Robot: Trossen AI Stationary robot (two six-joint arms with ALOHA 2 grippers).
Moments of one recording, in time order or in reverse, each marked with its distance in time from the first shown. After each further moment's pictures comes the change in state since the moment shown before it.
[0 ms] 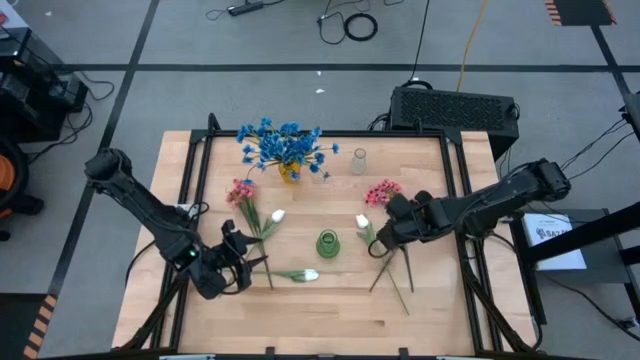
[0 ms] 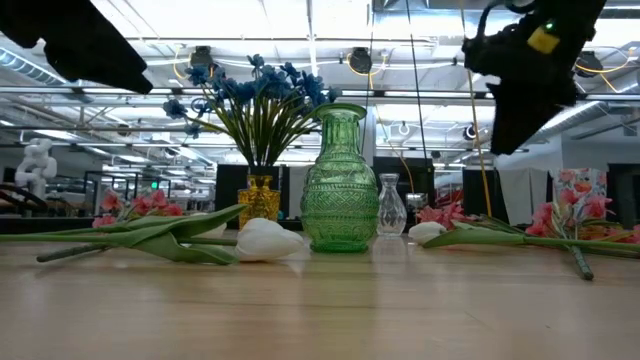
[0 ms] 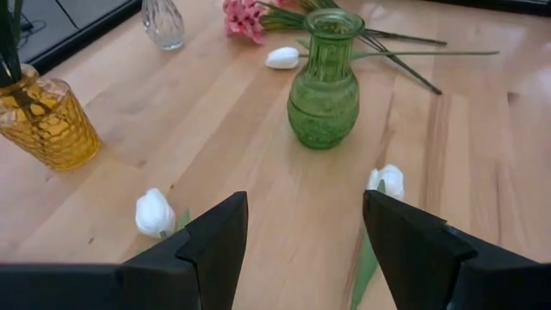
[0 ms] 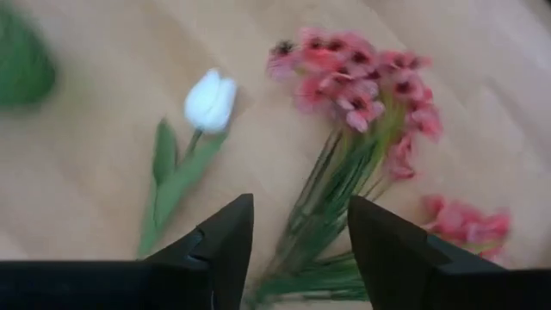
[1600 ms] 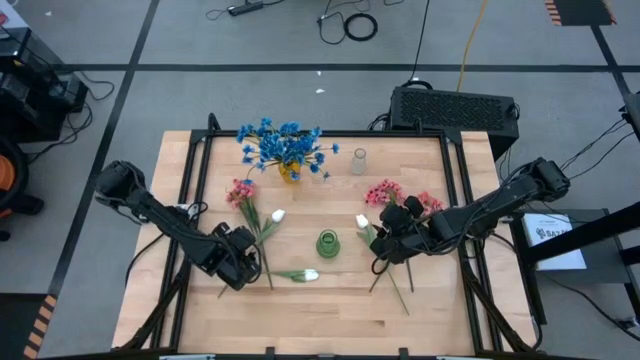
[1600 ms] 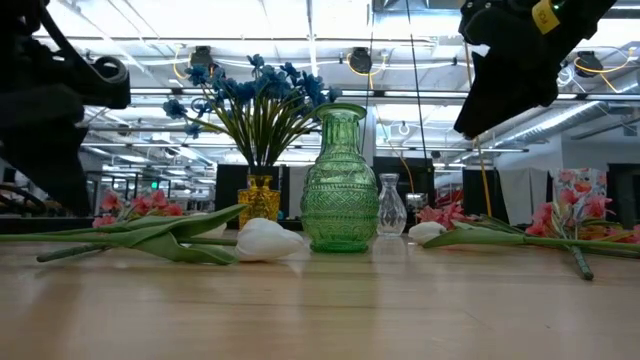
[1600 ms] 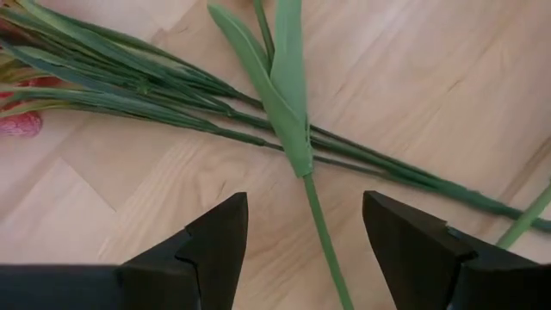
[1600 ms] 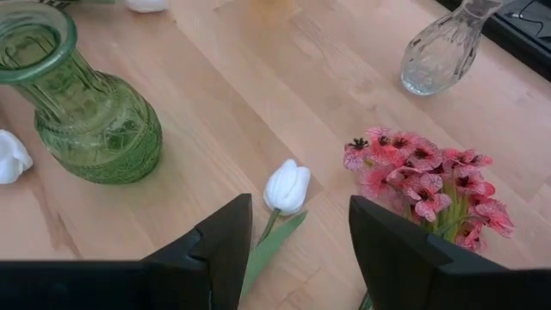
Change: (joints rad) left arm 0.152 0.224 -0.003 -0.323 0.414 -0.437; right arm 0.112 -0.001 -0.053 0.288 0.199 -0.110
